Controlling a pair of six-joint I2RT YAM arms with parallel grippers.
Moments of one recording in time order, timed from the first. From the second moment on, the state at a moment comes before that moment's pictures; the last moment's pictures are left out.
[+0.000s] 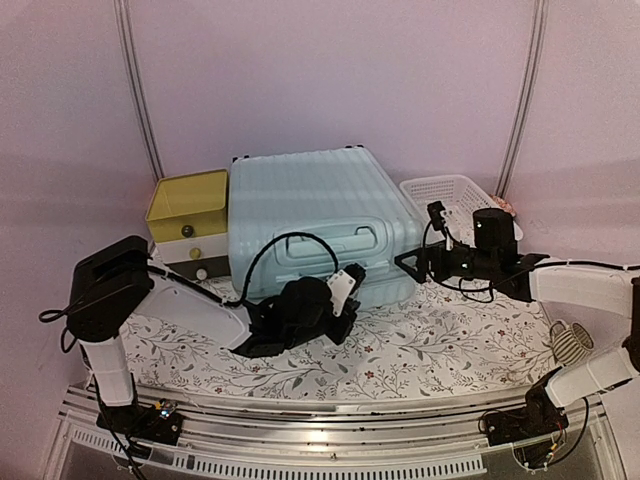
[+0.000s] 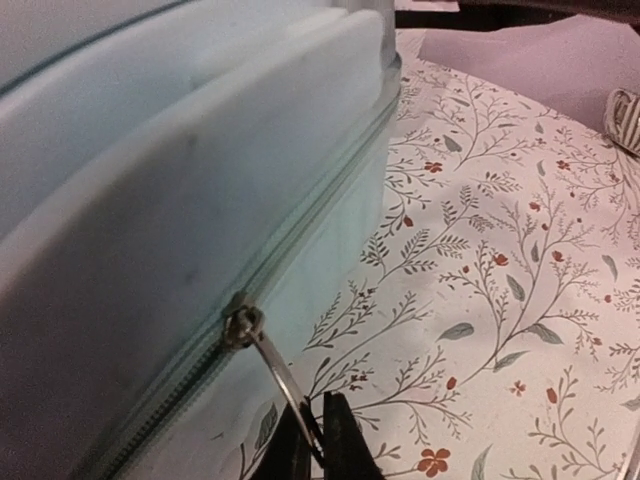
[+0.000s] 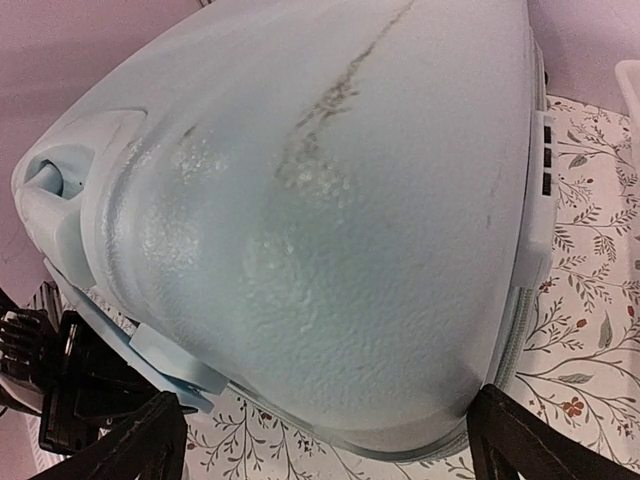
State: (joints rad) left arm -1.15 1.91 0.97 0.52 -0.34 -0.09; right arm 0.49 1.33 0.72 0.18 -0.39 0.22
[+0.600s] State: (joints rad) left arm -1.22 1.57 0.83 0.57 -0.24 -0.15; right arm 0.62 1.10 0.54 0.28 -0.27 0.29
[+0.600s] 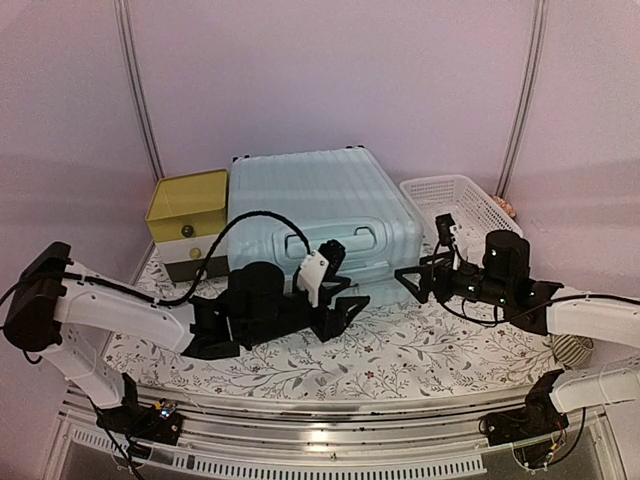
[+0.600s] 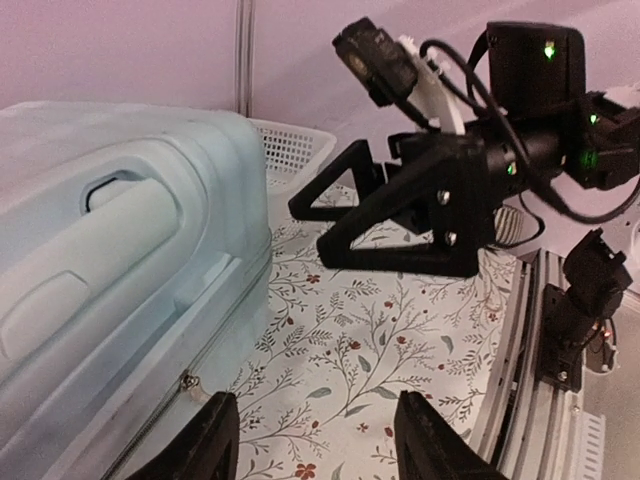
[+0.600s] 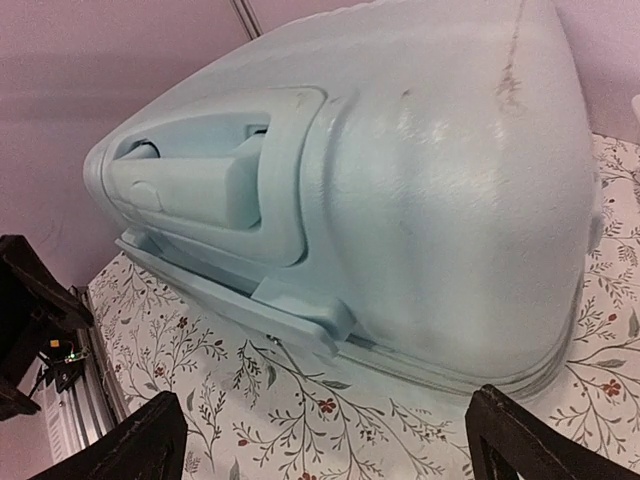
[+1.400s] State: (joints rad) left arm -0.83 1.06 0.79 0.10 -0.08 -0.33; right arm 0.94 1.44 0.48 0.71 0.11 0.46
